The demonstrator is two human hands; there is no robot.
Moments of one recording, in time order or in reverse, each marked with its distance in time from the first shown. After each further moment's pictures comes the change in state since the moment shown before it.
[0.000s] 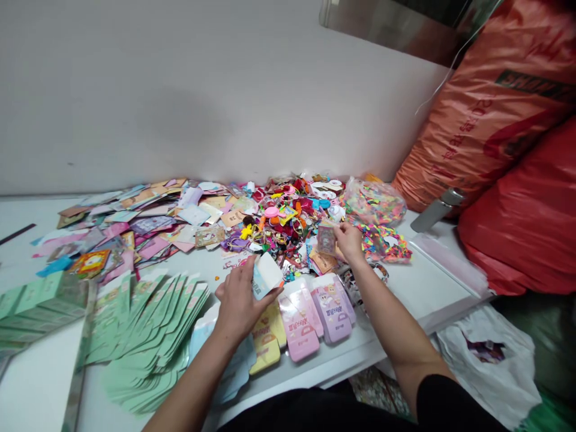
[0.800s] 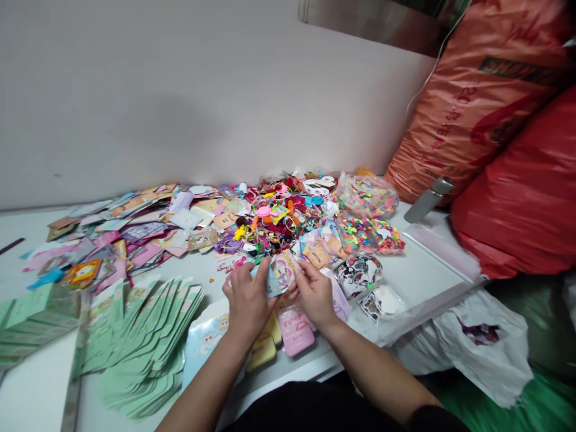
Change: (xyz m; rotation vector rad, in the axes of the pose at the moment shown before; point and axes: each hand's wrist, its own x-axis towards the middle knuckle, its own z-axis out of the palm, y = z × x) left_hand -0.006 0.028 0.015 0.271 0.104 0.115; right_hand -0.149 -0.063 0.004 0.726 -0.220 0.034
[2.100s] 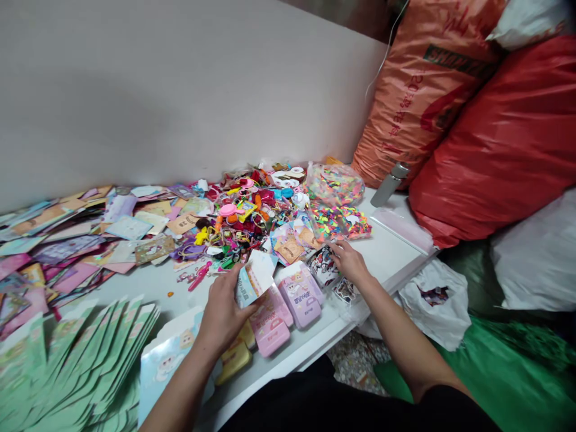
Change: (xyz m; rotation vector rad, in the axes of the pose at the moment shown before) left_hand 0.010 -0.004 0.018 -0.501 -0.153 0.151; right_hand 0.047 0.059 -0.190 -1.243 -0.050 -0.068
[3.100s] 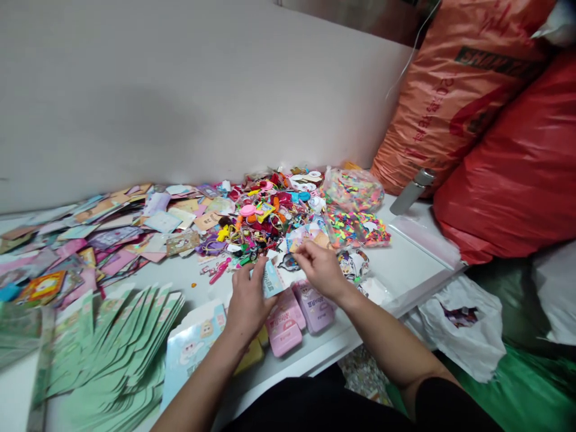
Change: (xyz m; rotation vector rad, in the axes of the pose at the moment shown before) left_hand 0.001 0.018 0.010 0.185 0.070 -0.028; right_hand 0.008 -0.149 -0.041 0.693 0.090 -0.248
